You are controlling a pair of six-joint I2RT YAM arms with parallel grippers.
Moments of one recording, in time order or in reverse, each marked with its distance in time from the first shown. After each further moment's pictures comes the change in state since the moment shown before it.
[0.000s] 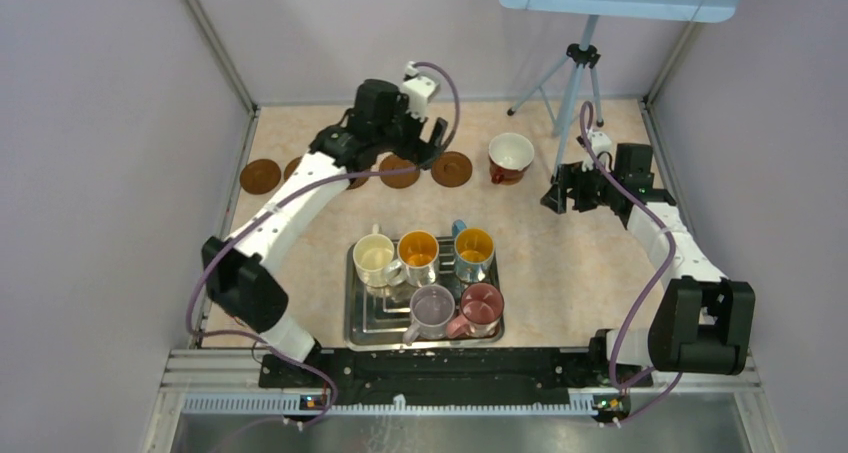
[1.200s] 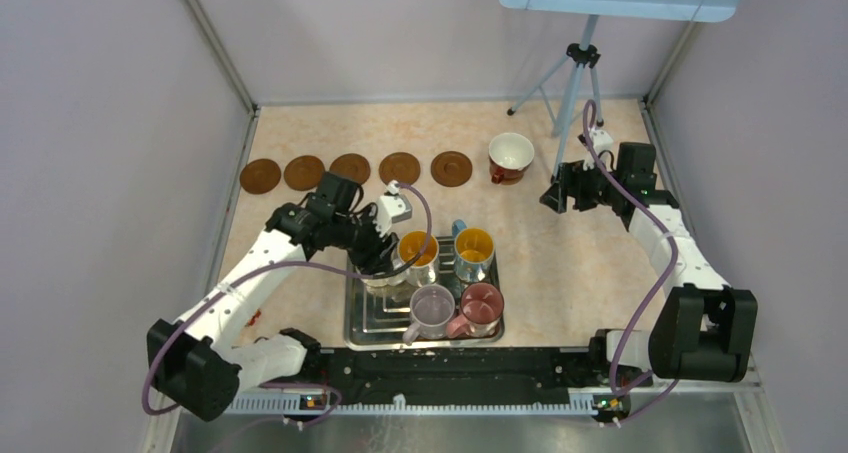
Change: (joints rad) left arm 0.105 -0.550 -0.684 -0.367 0.404 0.347; right arm 0.000 -0.037 0.000 -0.003 -0.037 0.009
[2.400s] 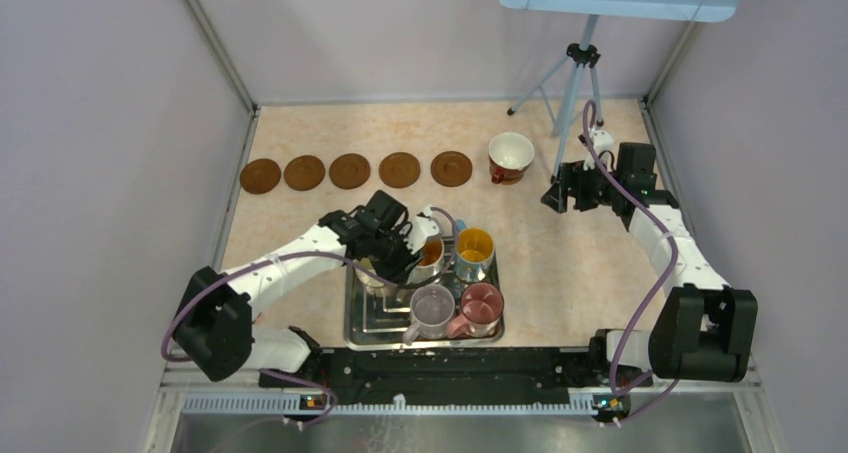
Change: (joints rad) left arm -0.232 0.187 -0.100 0.176 -0.238 -0.132; right arm 0.000 -0.001 0.000 -0.004 0.023 -0.001
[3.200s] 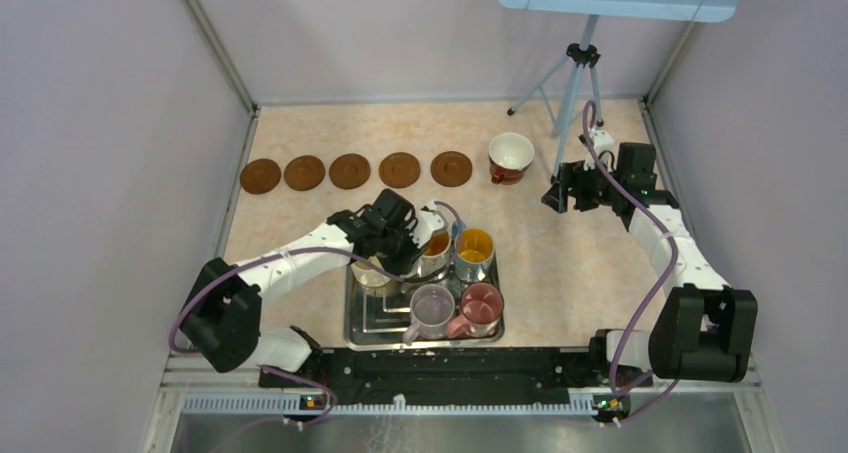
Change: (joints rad) left arm -0.012 0.077 0.004 0.115 -0.067 -0.058; right arm 0.000 0.000 0.000 0.000 0.011 -0.001
